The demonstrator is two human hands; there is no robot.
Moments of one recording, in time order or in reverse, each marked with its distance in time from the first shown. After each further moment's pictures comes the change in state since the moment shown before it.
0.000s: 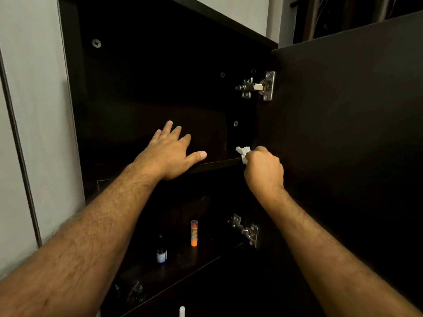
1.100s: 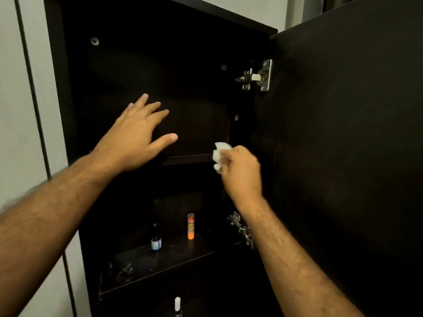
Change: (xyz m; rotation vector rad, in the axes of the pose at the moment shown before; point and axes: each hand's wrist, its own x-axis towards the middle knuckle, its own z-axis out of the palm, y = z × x) left_hand -0.040 0.006 -0.024 0.074 0.383 -0.083; right_hand -0.018 -0.009 0.014 0.525 0.054 -0.102
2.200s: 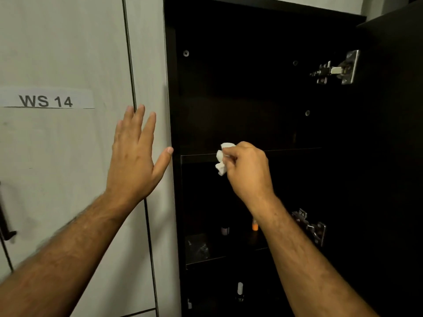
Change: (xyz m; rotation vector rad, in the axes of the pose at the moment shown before) left_hand -0.121 -0.093 -0.030 0.136 0.385 -0.168; right_hand -0.029 -0.133 0.028 0.226 -0.127 -0.114
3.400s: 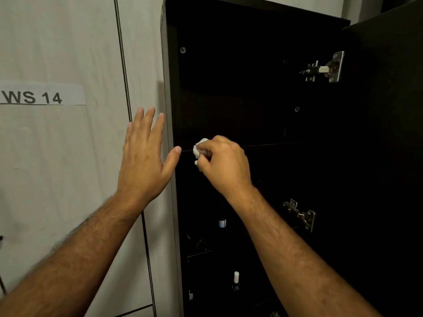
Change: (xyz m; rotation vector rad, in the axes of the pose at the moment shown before) left_hand -0.007 0.007 0.005 -0.159 -0.026 0.007; right_hand -0.003 -0.036 0.021 -0.055 0.042 -0.136
